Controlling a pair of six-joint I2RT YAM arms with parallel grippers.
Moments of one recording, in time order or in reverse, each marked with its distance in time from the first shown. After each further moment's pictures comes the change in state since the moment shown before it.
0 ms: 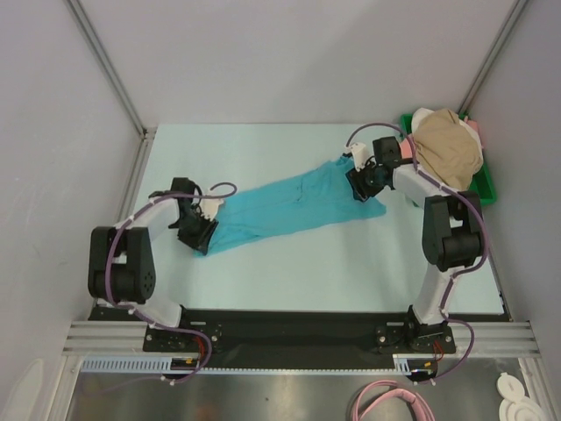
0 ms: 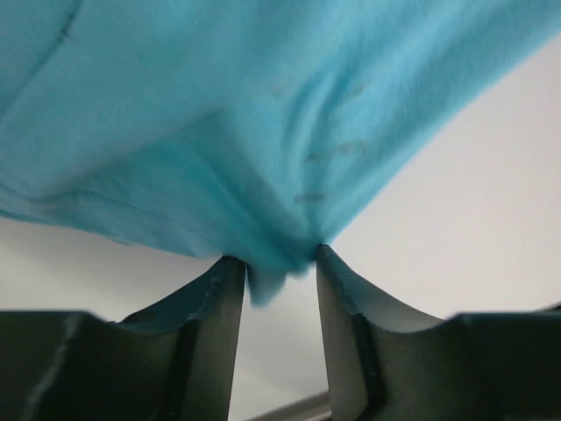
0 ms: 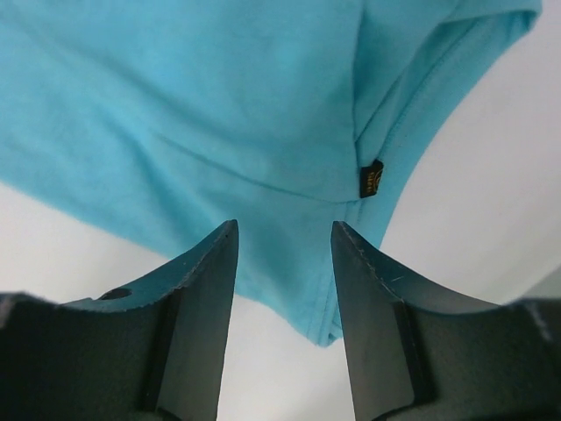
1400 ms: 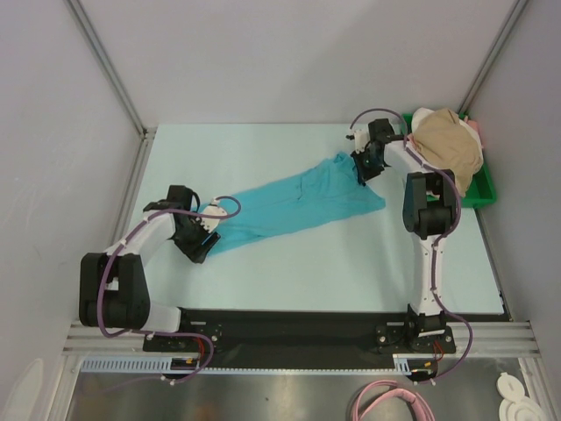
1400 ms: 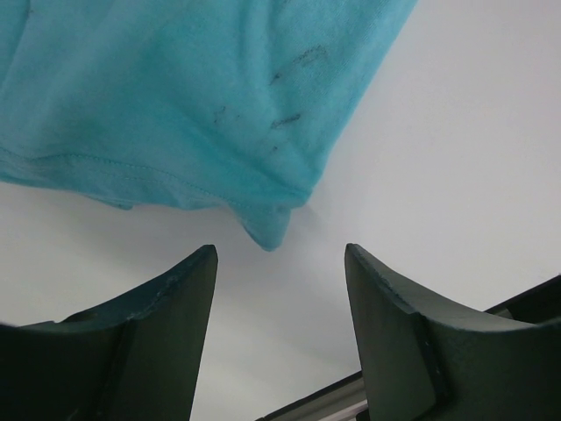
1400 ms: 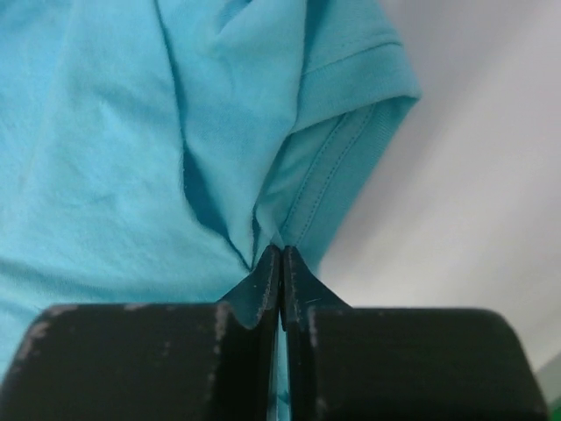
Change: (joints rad) left arm -0.022 -0.230 -0.137 -0.042 -0.017 0.245; right arm -0.048 0.438 0.524 -0.226 0.063 0.148
